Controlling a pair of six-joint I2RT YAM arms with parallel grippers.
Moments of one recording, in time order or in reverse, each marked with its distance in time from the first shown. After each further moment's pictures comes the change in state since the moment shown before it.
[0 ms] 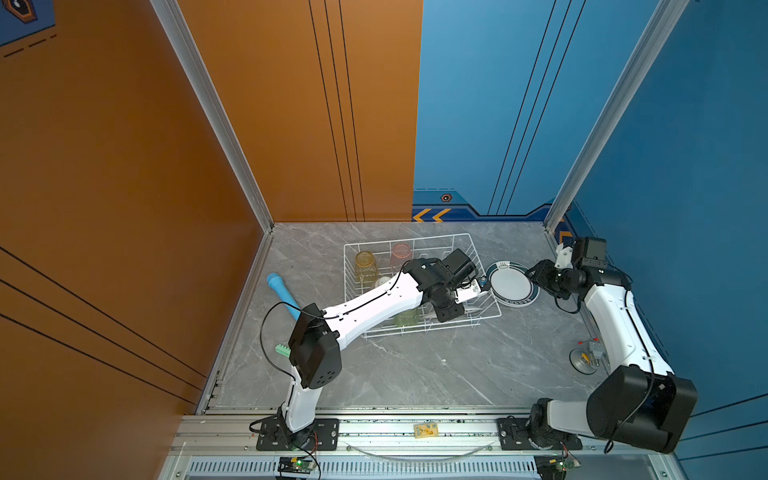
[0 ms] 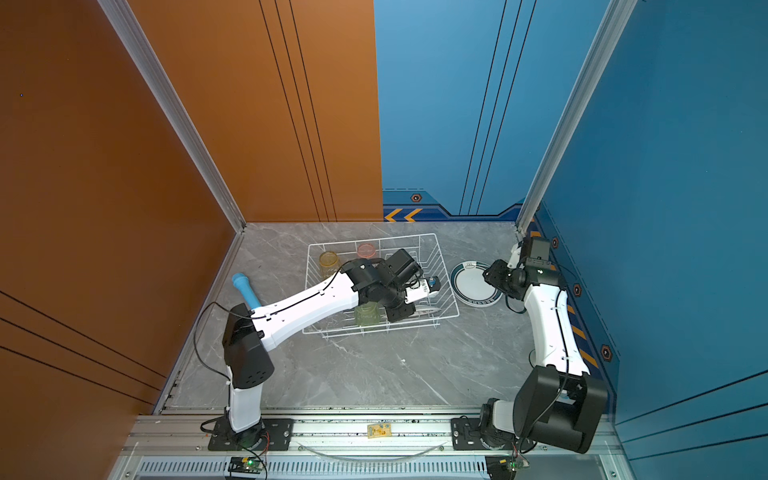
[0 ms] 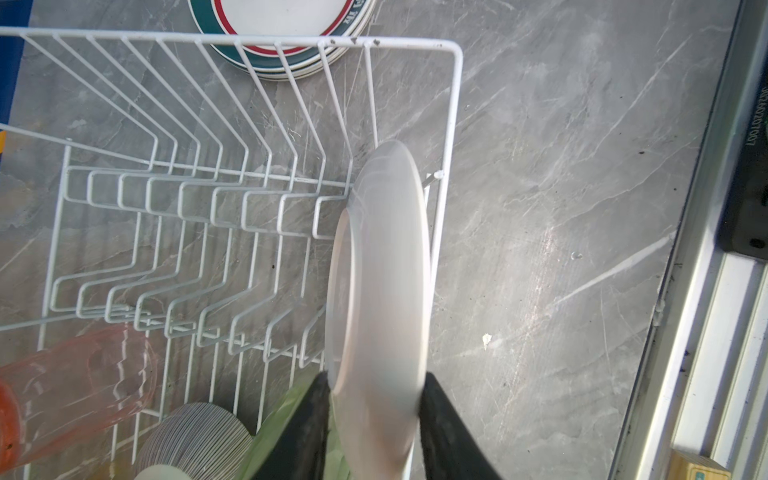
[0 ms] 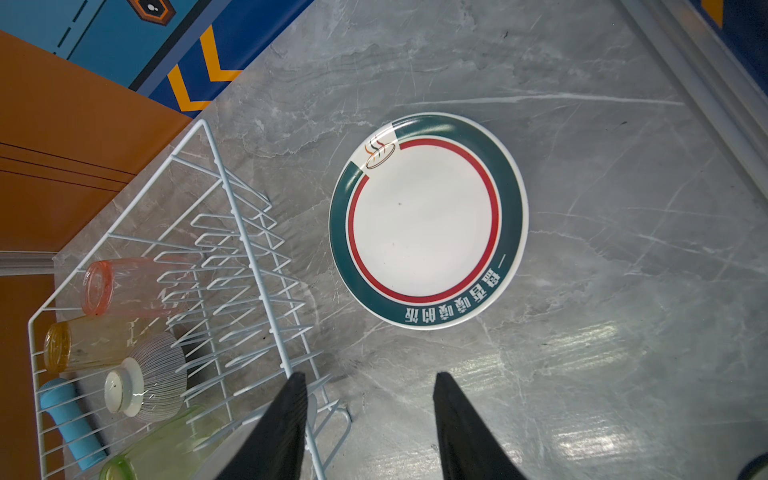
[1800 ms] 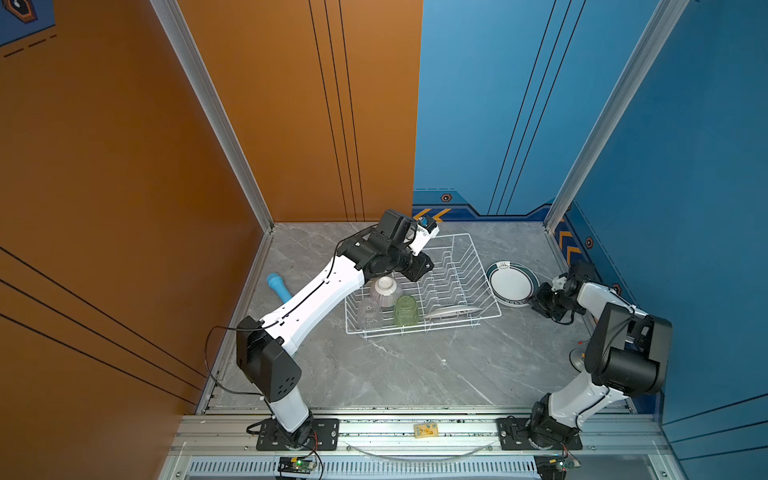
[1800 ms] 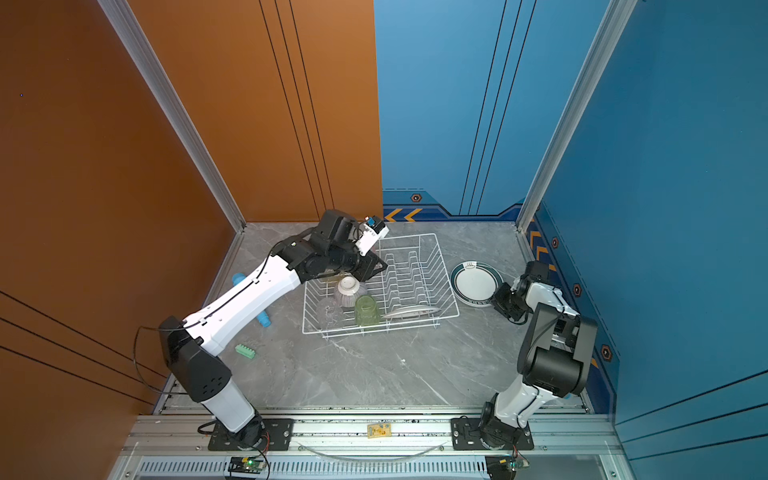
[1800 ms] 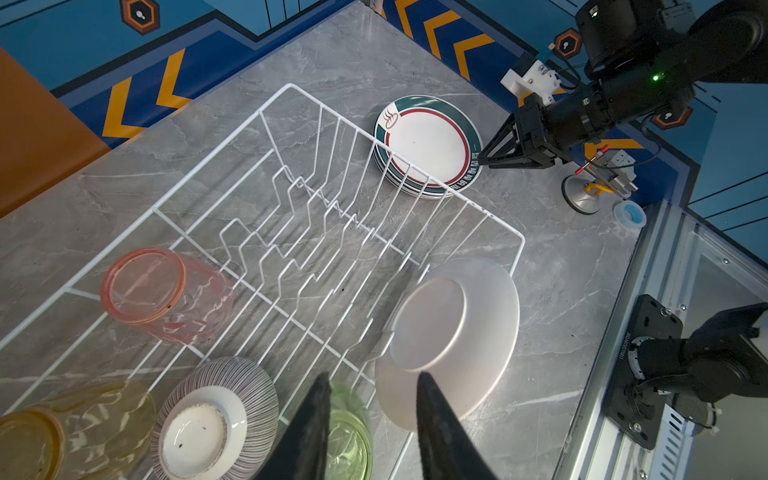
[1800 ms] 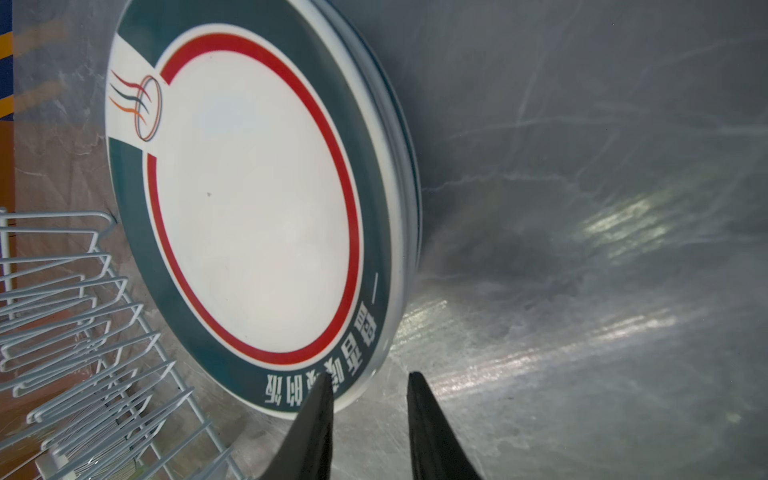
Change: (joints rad) left arm 0.294 -0.280 -0.156 0.218 0.226 -0.340; right arm -0.148 0.332 -0.144 0.172 -0.090 0.044
